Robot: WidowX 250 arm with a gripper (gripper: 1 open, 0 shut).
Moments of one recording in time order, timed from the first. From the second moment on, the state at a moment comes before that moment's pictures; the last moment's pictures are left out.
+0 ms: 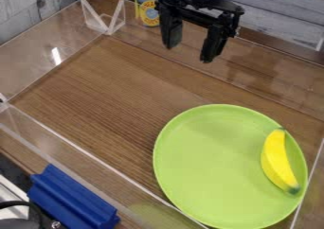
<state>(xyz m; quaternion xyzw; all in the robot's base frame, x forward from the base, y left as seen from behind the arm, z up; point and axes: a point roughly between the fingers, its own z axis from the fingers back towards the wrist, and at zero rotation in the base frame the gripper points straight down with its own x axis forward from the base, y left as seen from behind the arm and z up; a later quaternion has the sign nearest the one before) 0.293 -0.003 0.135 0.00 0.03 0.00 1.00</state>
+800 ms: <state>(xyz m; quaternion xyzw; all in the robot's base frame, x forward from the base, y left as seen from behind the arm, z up) 0.260 -0.107 0.110 -0.02 0.02 0.02 1.00</state>
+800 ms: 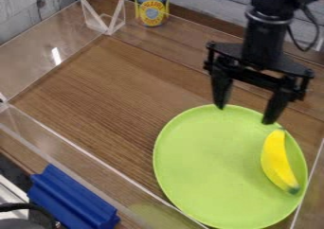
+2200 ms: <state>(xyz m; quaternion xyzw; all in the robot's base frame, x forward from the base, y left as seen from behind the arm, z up) 0.274 -0.145 0.029 -0.06 -0.02 0.03 1.00</state>
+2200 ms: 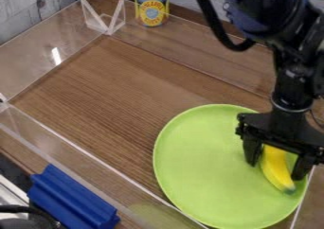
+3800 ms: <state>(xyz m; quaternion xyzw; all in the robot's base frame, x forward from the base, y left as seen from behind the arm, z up) 0.269 -0.149 0.054 -0.05 -0.01 0.02 1.00</state>
